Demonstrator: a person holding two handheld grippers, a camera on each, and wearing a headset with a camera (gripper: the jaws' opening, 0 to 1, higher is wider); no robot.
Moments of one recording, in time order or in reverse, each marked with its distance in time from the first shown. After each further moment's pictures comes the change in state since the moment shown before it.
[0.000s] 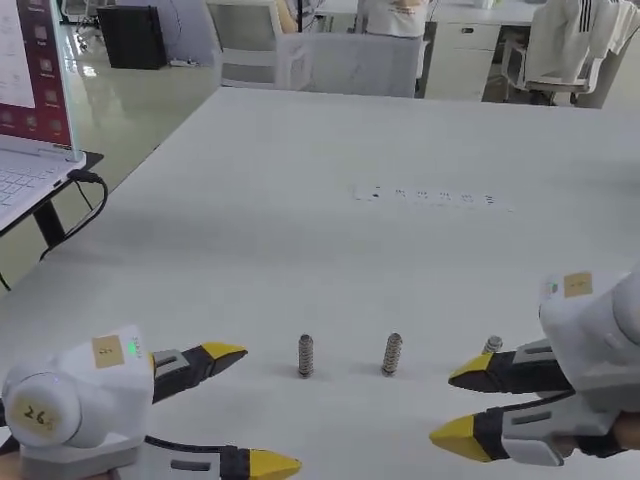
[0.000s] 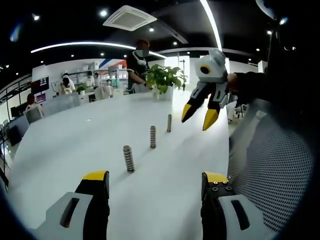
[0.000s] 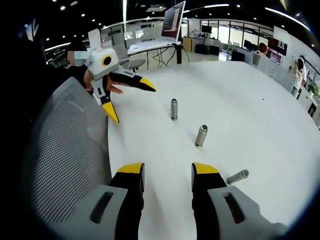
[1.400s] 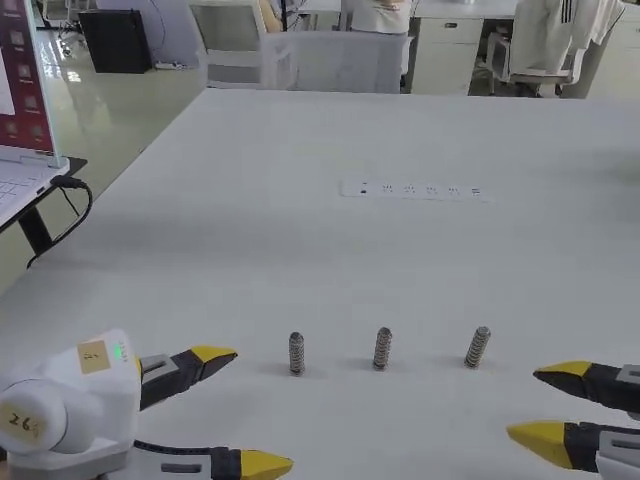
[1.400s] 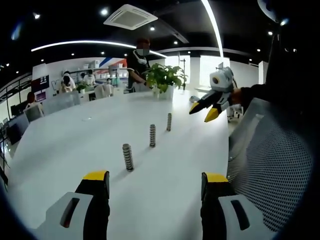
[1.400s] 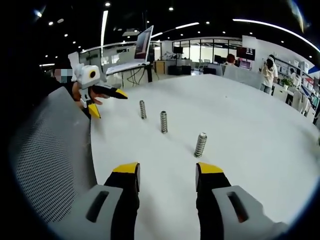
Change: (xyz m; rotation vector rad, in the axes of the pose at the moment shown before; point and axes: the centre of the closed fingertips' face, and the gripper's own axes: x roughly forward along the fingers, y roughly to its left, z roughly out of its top) left arm -0.001 -0.001 -0.002 -0.009 0.009 -0.001; right arm -0.049 -0.040 -0.050 0.113 -0.228 -0.203
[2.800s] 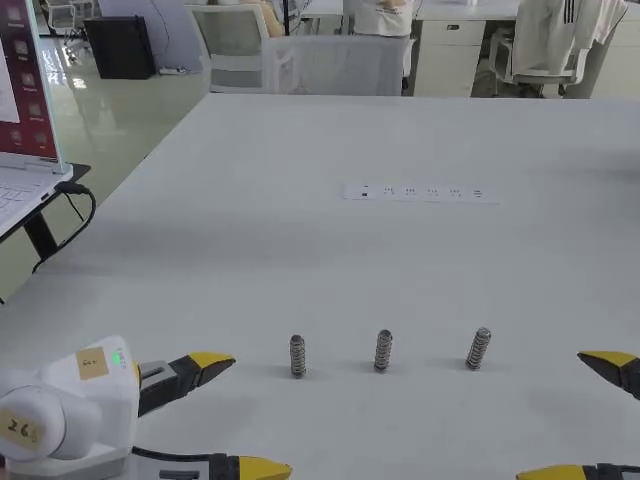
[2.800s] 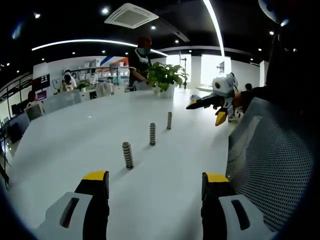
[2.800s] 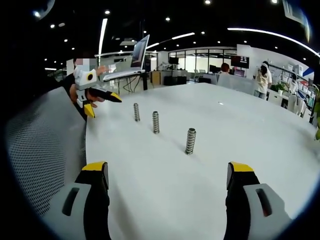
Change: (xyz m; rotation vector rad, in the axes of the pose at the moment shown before) left arm -0.003 -0.001 -0.001 -0.005 0.013 0.008; right arm -0.007 -0.014 -0.010 -0.005 -0.103 -0.039
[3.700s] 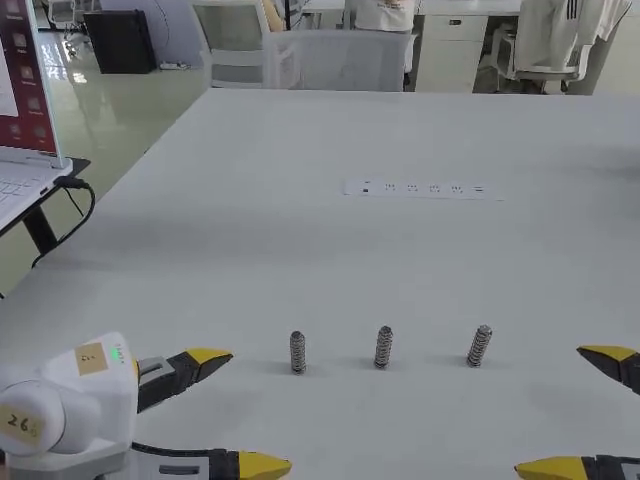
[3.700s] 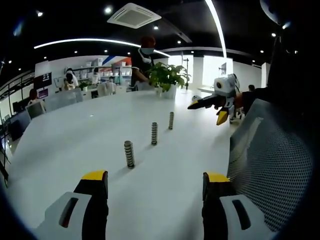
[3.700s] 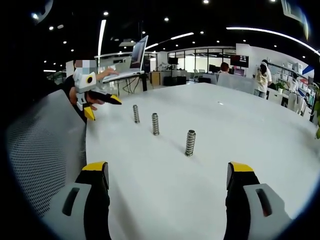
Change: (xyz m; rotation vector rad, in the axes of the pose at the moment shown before) left arm 0.001 0.003 -0.002 -0.017 -0.003 0.010; right arm 0.001 0.000 0.003 0.014 -0.001 0.005
